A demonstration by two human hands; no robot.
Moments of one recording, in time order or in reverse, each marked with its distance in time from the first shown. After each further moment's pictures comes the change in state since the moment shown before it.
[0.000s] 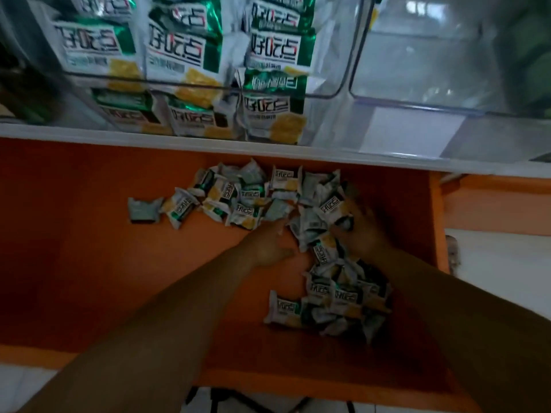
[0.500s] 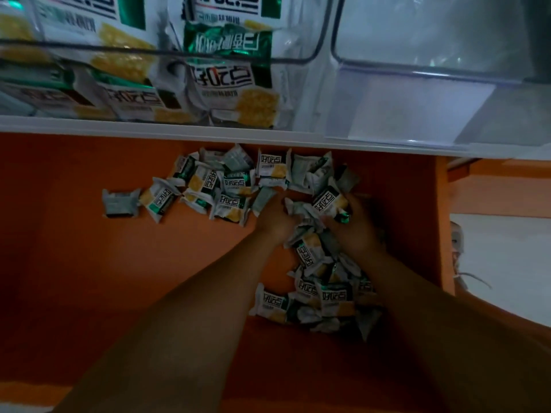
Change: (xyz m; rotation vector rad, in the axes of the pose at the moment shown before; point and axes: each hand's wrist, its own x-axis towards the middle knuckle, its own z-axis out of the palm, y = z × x) left_hand 0.055 0.020 0.026 -0.371 0.213 -0.185; right_hand -0.001 0.002 0.026 0.553 0.120 0.147
